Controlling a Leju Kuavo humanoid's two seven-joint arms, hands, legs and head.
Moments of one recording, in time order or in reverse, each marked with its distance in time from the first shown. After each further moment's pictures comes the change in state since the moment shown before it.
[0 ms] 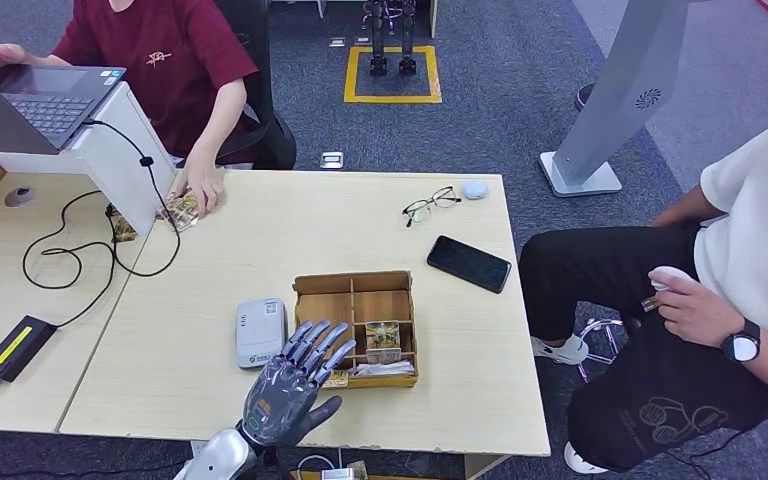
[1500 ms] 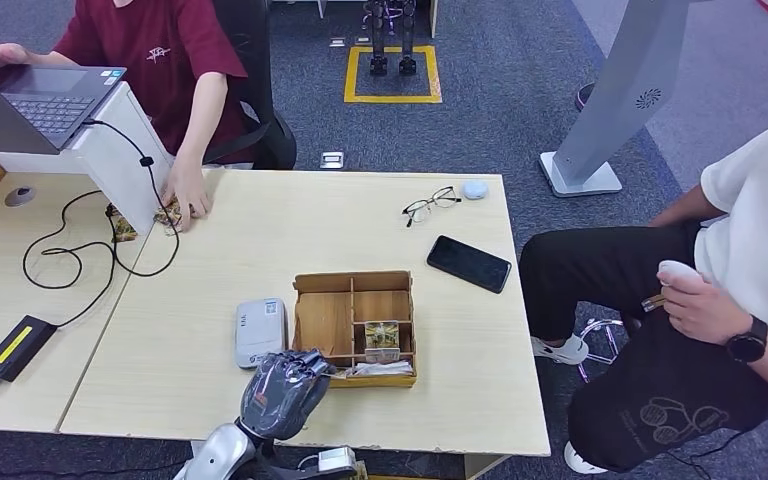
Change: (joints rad) left arm -0.024 -0.018 0.033 0.113 0.058 -0.027 0.019; right arm 0.000 0.000 0.000 -0.009 0.015 -0.008 -0.012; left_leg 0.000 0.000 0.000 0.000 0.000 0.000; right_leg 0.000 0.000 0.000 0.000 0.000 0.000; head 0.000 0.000
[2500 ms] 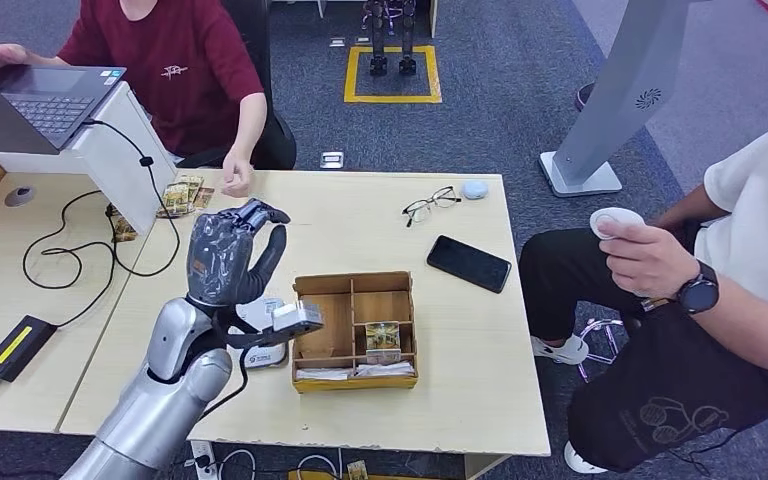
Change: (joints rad) left arm -0.317 0.026 0.106 -0.208 0.143 -0.072 0.025; right arm -0.005 0.000 0.005 0.000 0.054 0.020 0.020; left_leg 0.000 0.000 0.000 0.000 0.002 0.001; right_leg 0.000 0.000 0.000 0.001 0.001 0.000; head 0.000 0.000
